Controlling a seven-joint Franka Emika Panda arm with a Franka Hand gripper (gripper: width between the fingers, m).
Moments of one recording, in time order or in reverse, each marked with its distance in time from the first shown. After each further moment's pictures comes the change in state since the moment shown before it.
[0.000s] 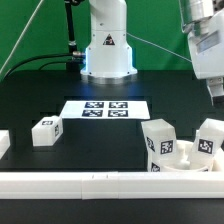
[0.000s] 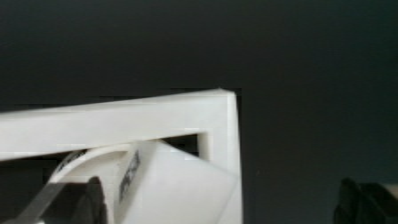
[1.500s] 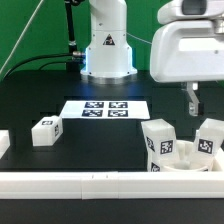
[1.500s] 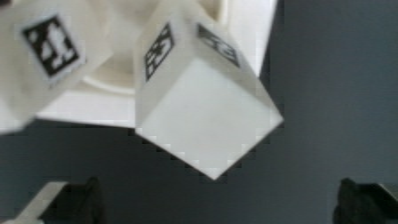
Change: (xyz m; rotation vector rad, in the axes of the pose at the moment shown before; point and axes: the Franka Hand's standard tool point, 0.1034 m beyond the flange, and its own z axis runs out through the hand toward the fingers) arm 0.013 -0.004 0.010 -0.162 0.004 -1.708
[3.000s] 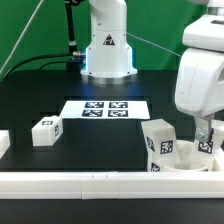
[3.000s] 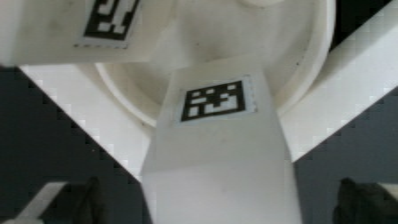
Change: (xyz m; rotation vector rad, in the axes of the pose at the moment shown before) arm -0.016 0.000 0.030 -0.014 -0.187 -0.558
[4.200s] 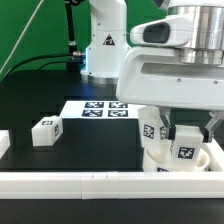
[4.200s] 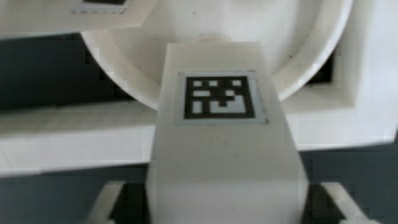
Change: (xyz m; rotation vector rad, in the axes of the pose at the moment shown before) arm -0.019 0.049 0.004 -0.005 0.128 1.061
